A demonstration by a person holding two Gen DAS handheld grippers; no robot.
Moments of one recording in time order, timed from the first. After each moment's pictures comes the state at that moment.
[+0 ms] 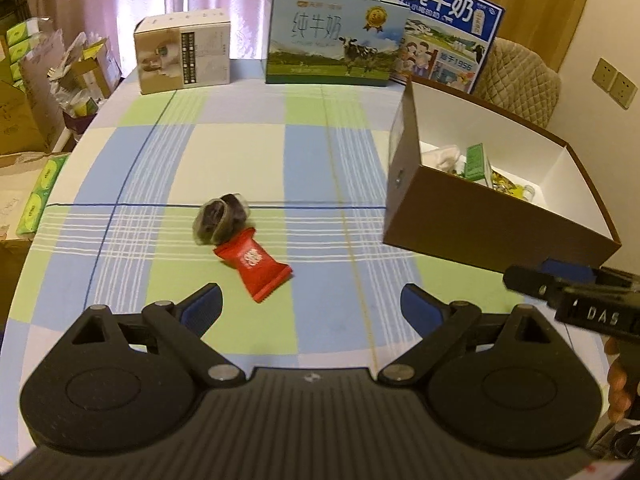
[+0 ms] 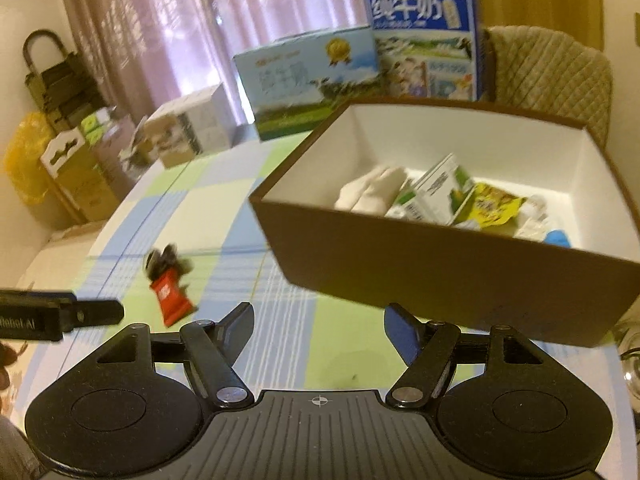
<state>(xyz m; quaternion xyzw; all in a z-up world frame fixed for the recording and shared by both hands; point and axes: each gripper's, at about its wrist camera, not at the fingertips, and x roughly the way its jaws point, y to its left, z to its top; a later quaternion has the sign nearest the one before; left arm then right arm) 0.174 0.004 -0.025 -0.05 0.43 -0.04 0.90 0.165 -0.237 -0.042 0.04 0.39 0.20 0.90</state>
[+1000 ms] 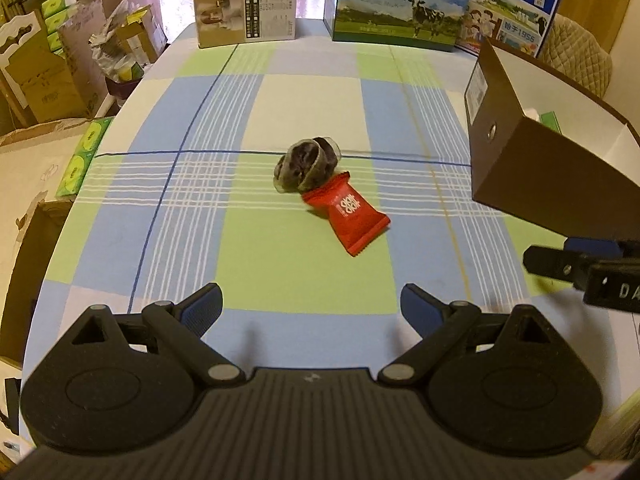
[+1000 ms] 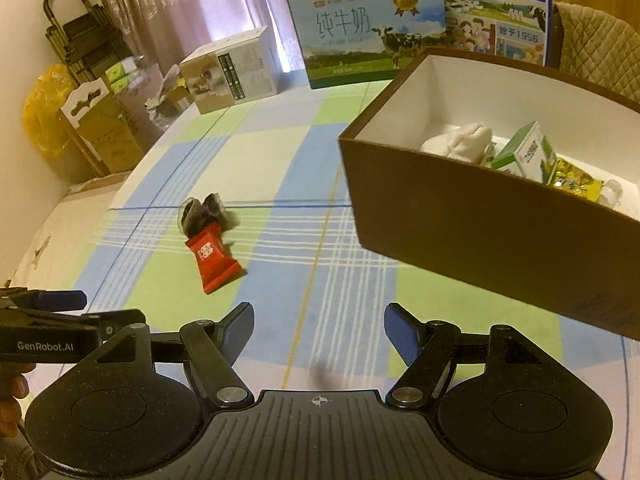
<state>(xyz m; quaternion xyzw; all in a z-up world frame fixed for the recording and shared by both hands) 0.170 0.056 -0.066 -0.03 0.47 0.02 0.88 0.175 -0.166 -0.072 0.01 0.44 0.24 0.87</state>
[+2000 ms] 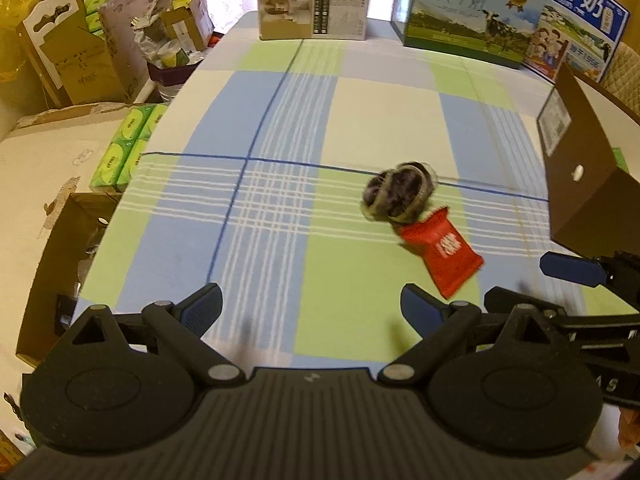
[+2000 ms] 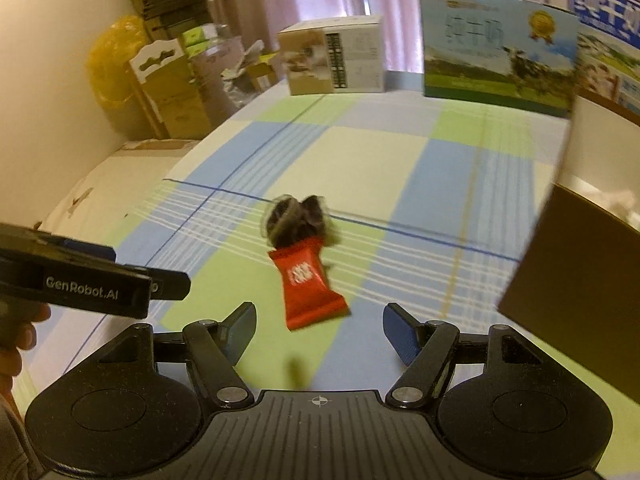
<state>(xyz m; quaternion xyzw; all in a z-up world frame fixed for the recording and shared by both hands) 0.205 0.116 -0.077 -0.05 0.47 0.08 0.87 0.195 -0.063 -0.104 -0.06 0.40 0.34 0.85</state>
